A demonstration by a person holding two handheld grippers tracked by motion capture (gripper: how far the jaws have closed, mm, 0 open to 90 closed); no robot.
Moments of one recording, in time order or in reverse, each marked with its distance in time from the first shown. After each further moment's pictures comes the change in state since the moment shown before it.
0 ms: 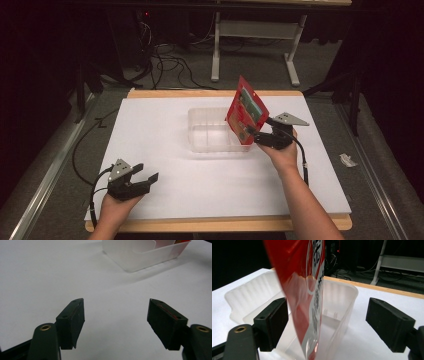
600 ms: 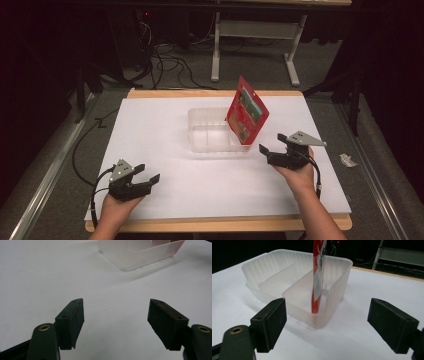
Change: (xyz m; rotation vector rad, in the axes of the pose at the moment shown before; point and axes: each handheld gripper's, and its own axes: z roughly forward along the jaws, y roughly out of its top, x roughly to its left) left arm -0.002 -0.002 0.000 0.016 -0.017 0.010; right arm 0.006 -0.029 -0.062 0.062 -0.011 -0.034
